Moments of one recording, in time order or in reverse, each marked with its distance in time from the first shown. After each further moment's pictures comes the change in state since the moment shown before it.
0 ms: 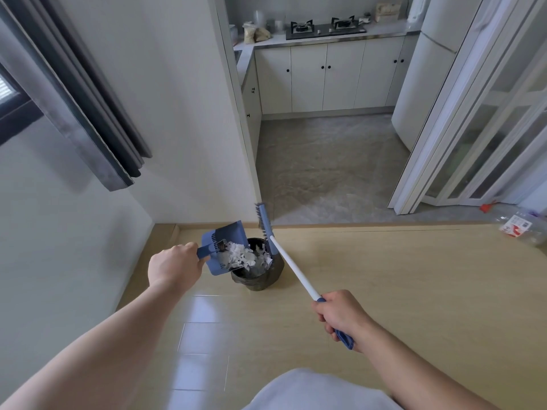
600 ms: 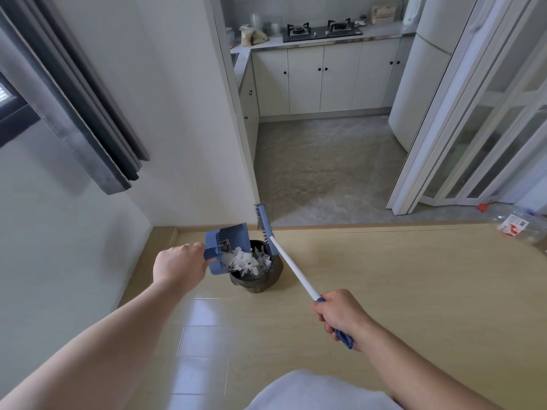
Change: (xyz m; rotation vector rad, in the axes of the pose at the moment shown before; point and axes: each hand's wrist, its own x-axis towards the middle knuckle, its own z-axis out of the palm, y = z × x) left_hand 0.009 0.007 0.001 0.087 0.011 0.144; right_hand -0.001 -0.002 -0.002 0.009 0.012 0.003
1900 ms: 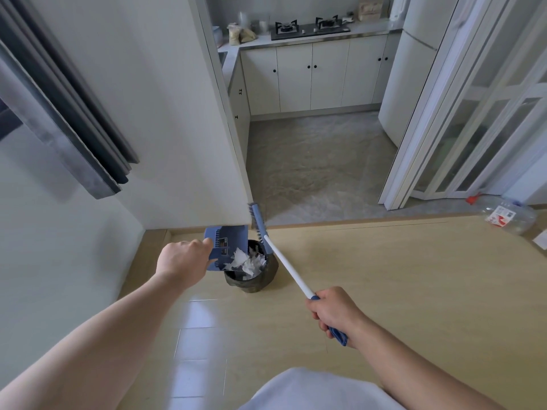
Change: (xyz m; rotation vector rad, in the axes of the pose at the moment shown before) left_hand 0.018 0.011 -0.001 0.042 0.043 0.193; right_hand -0.002 0.000 -0.001 -0.007 -0.011 -0.031
